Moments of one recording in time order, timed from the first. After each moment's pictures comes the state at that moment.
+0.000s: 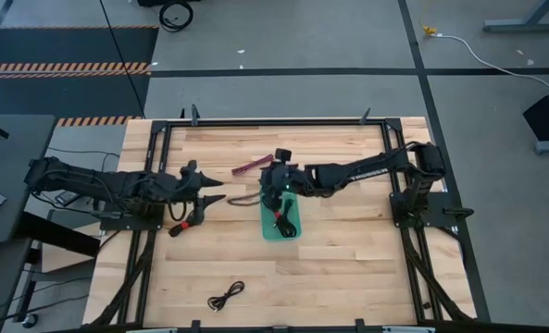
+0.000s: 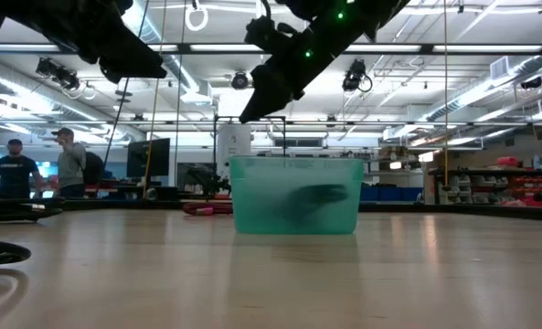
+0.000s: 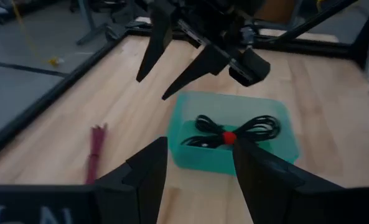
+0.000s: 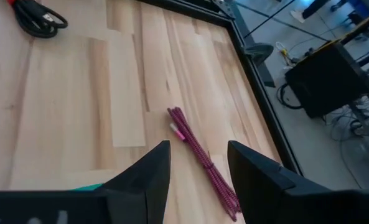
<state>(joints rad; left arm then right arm) -0.15 0.71 0.48 -0.13 -0.38 -0.15 -0.01 1.82 1.28 -0.07 0.45 -0.22</state>
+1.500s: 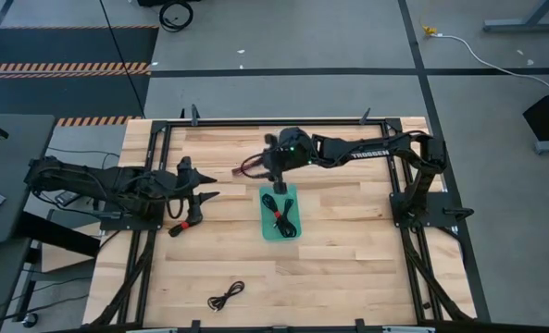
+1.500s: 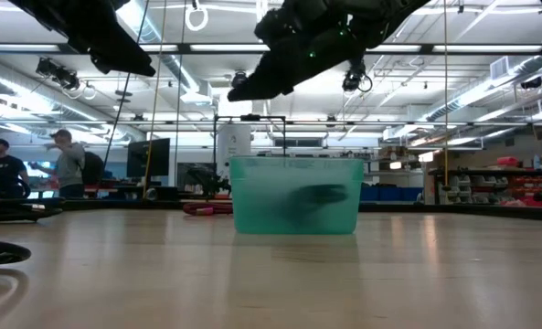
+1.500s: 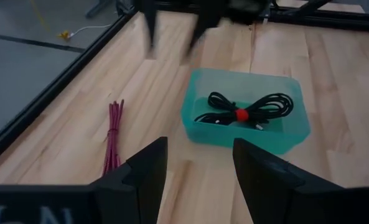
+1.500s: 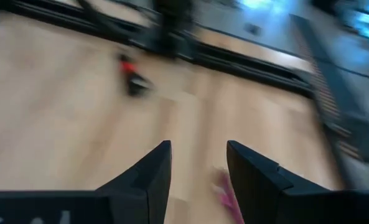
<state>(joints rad) -0.15 0.71 0.61 -0.40 -0.40 -0.21 -0.22 1.79 1.28 0.05 -0.29 -0.37</state>
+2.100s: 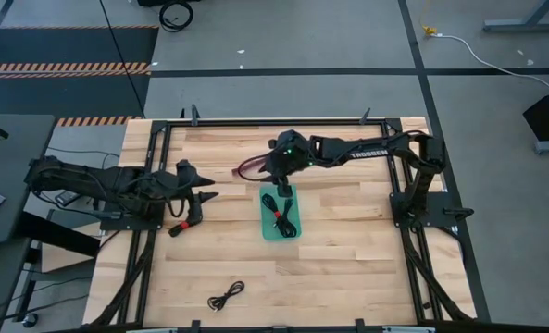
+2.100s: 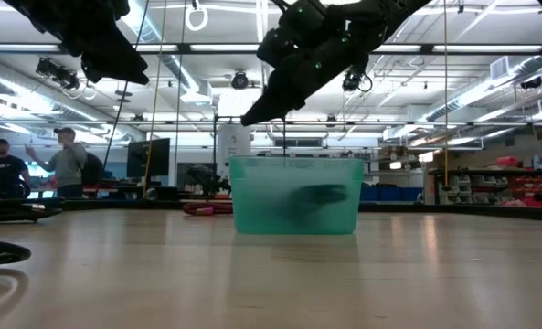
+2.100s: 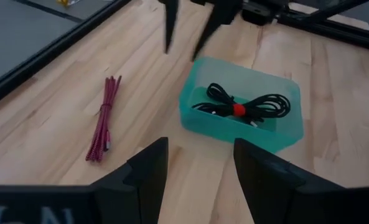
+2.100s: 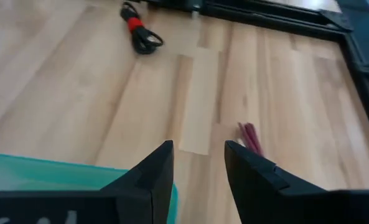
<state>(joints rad) -0.16 0.71 0.61 -0.45 -0.40 -0.39 -0.23 1.80 1.28 -0.11 -0.23 -0.32</state>
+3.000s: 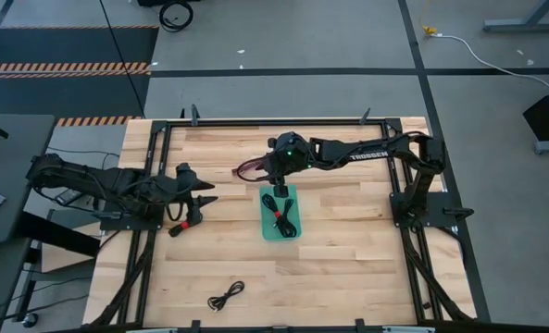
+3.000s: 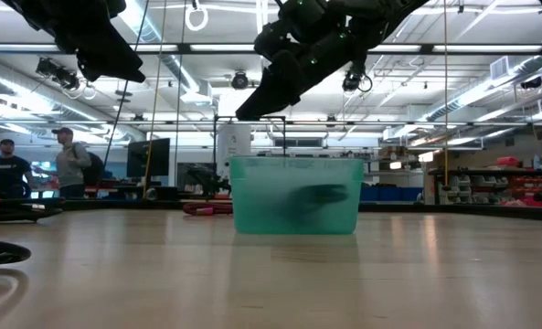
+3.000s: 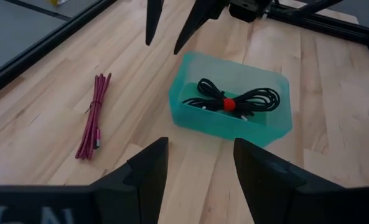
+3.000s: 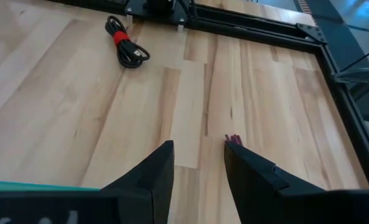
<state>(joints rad) -0.21 0.71 0.61 -0.46 -0.41 -0.40 -0.20 1.80 1.28 -0.05 -0.17 -0.29</state>
